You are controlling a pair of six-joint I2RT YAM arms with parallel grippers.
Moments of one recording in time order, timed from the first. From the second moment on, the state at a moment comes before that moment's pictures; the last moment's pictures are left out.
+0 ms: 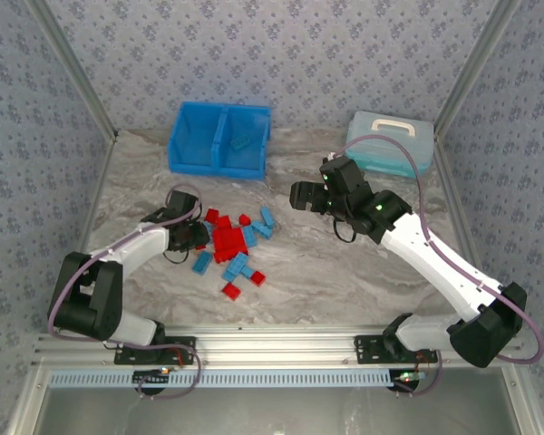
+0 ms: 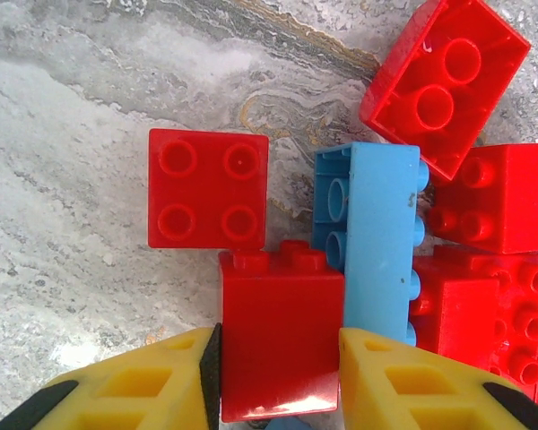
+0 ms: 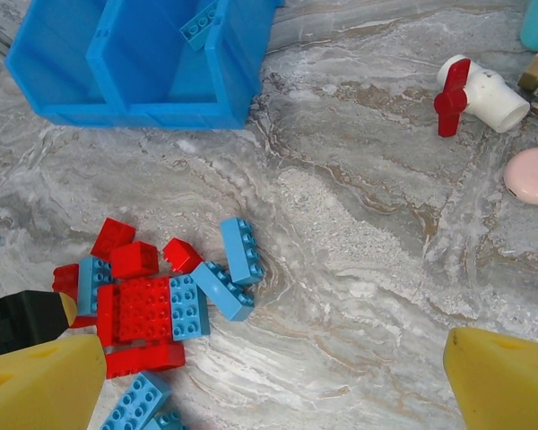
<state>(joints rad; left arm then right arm) -0.30 1.43 0.76 -0.46 -0.03 -0.60 0.67 1.28 1.27 -0.72 0.17 0.60</state>
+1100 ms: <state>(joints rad) -0.30 1.46 0.72 -0.47 -0.04 -0.60 0.70 1.29 1.28 -0.73 0.18 0.61</state>
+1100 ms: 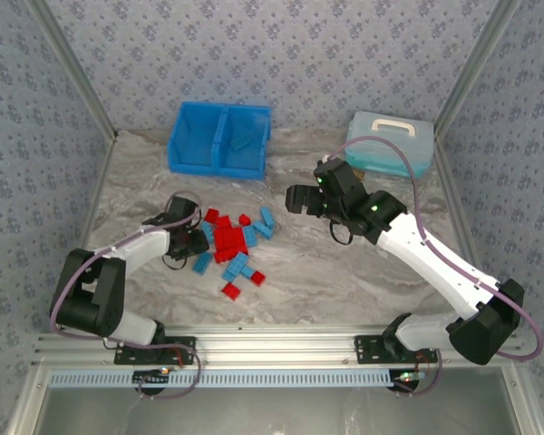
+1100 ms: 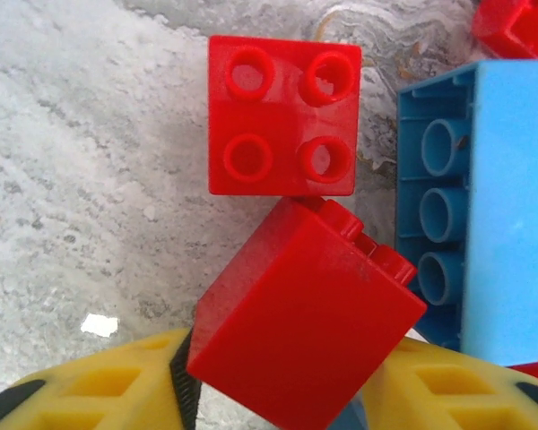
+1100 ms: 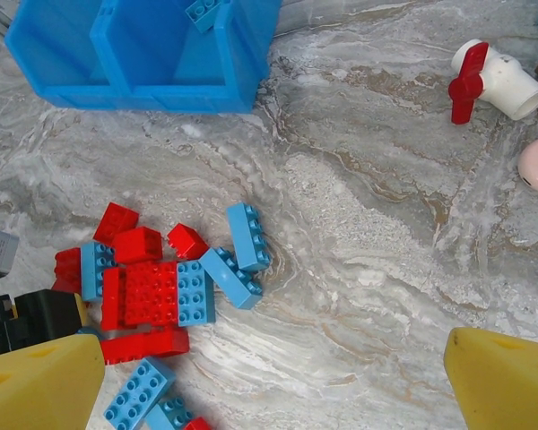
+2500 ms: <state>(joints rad) -0.28 1.52 0.83 -0.54 -0.06 -0.49 0.71 1.29 1.30 -0.77 0.21 0.65</state>
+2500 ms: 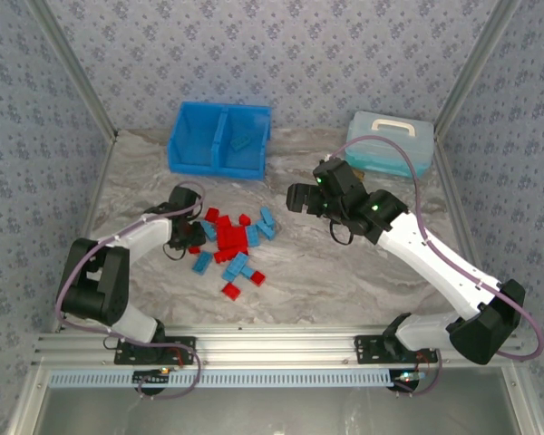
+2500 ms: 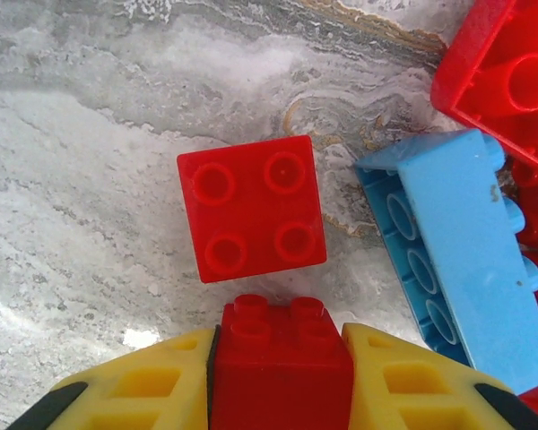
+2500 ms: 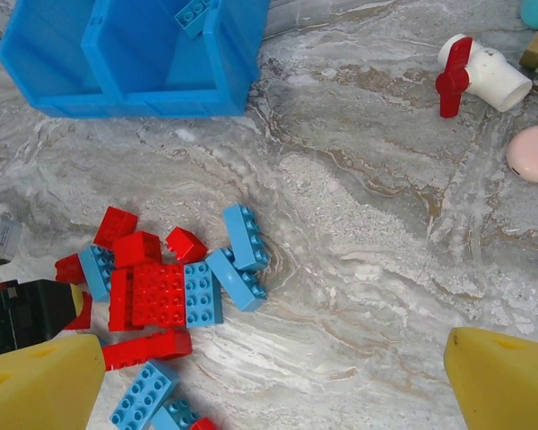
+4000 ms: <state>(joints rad) -0.15 1.49 1.35 -0.59 -0.06 -0.46 0.79 1.27 1.30 -0.80 0.30 0.70</state>
